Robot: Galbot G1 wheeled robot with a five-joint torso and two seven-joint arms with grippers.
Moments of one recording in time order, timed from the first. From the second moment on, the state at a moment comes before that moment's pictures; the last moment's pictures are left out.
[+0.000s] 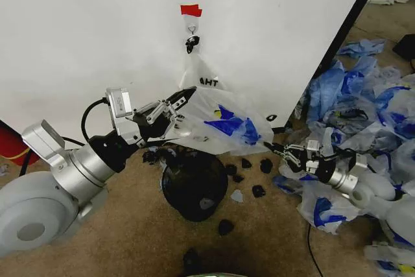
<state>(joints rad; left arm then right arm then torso) 0.76 -0.11 -0.05 -2.50 -1.73 -0.32 -0.03 -0.79 0.39 -0.17 1.61 1.17 0.44 -0.75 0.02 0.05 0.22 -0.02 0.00</state>
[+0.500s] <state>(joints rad) 0.76 -0.11 -0.05 -2.50 -1.71 -0.33 -0.04 -0.79 0.35 -0.16 1.53 1.13 0.48 -0.81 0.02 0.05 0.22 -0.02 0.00</state>
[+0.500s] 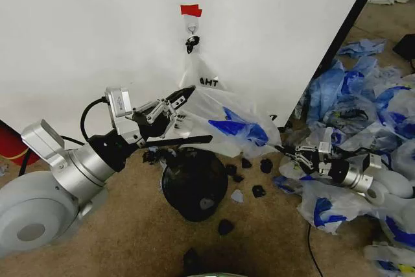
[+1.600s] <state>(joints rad) 0.77 -0.17 -0.03 -2.46 -1.64 -0.33 -0.08 -0.77 0.42 -0.15 1.57 1.23 0.50 -0.82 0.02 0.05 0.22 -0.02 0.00</state>
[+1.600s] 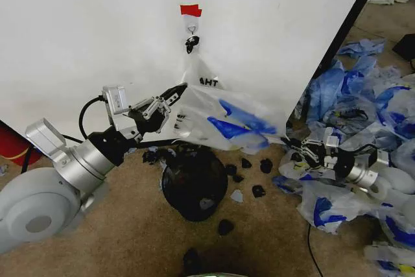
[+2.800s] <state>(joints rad) 0.76 -0.21 -0.01 -2.42 -1.62 -0.32 -0.09 -0.77 0.50 -0.15 1.72 1.18 0.54 -0.71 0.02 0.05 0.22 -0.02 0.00</state>
